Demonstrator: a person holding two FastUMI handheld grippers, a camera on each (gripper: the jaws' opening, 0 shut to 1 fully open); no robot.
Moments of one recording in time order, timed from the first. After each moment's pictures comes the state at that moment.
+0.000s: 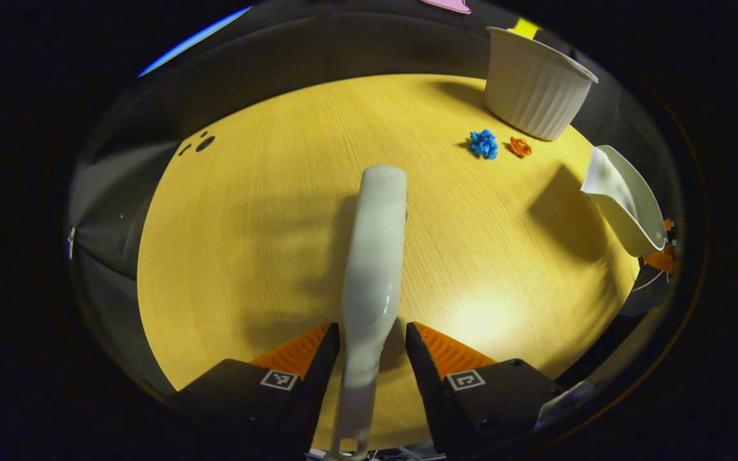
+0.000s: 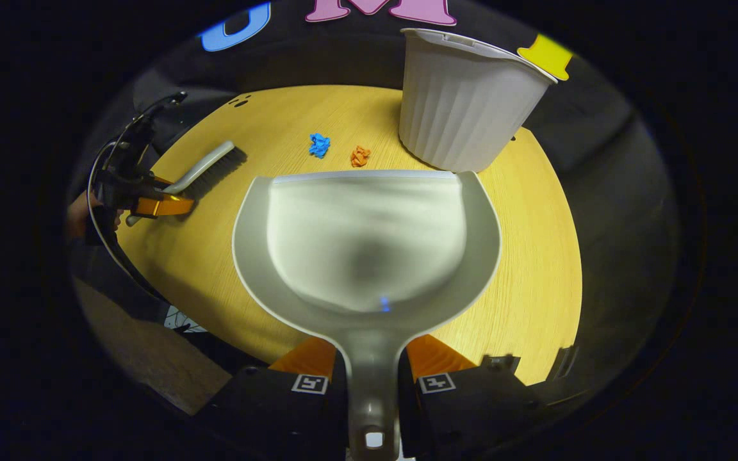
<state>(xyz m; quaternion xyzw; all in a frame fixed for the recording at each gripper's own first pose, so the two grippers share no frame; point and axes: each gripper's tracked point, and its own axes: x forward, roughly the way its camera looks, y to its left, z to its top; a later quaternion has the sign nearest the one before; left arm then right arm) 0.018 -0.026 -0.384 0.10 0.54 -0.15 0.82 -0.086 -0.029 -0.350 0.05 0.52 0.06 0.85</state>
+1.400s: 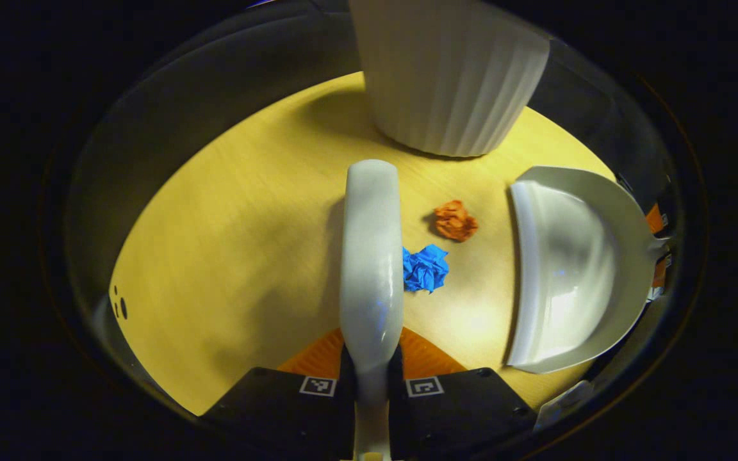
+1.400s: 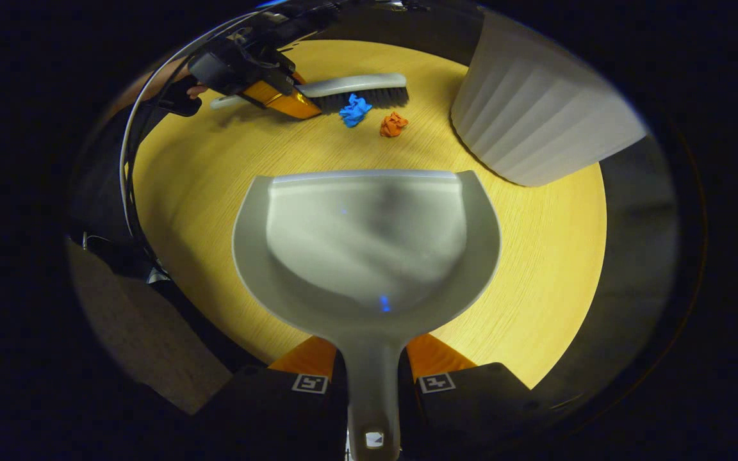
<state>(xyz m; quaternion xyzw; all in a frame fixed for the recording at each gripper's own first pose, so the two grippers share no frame) 0.142 -0.212 -0.346 0.22 0.50 -0.37 0.75 -0.056 -0.048 -0.383 -0.05 0.60 0.19 0.78</state>
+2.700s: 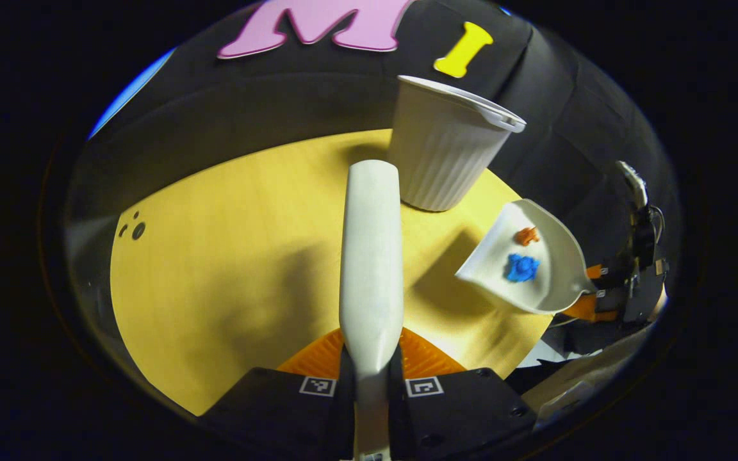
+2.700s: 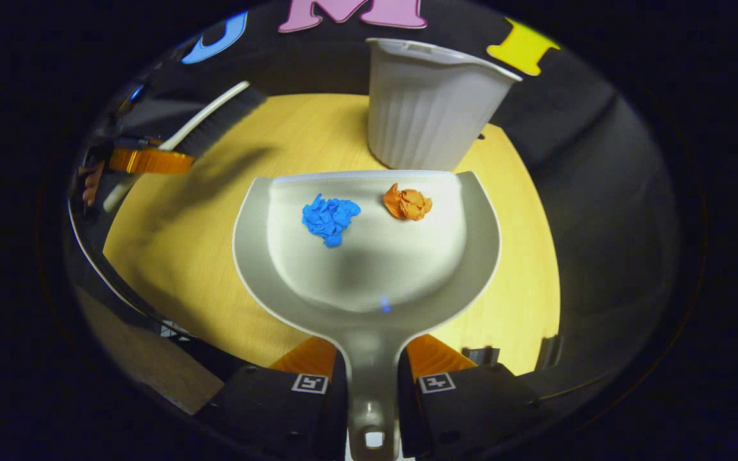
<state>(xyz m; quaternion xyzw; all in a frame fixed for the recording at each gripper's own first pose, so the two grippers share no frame) 0.029 -0.199 -0.260 0.04 0.46 -0.30 0.84 -0.081 -0.053 -0.312 0.06 0.51 -0.01 0.86</state>
